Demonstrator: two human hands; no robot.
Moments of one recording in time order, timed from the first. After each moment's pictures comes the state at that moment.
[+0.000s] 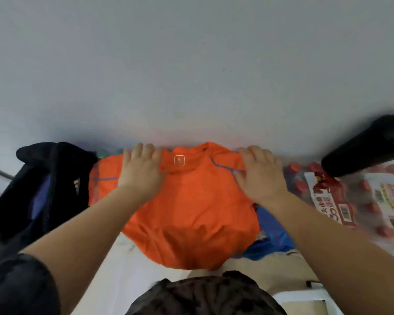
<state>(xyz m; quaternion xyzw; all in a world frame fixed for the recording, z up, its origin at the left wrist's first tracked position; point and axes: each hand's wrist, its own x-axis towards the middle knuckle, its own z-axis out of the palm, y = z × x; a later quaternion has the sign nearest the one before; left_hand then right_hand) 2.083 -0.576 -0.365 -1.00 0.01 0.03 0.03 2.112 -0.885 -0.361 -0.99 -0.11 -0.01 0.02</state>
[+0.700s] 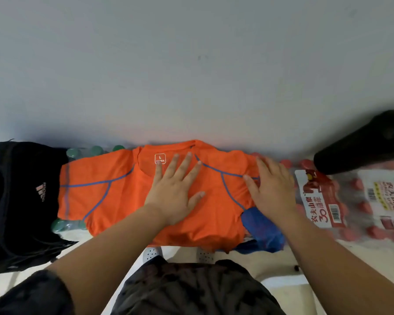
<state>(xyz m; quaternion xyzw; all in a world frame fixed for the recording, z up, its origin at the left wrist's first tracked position) 2.077 -0.680 -0.406 -0.98 0.15 0.07 -0.06 2.105 -0.954 -0.405 -0.99 -0.03 0.00 0.11</state>
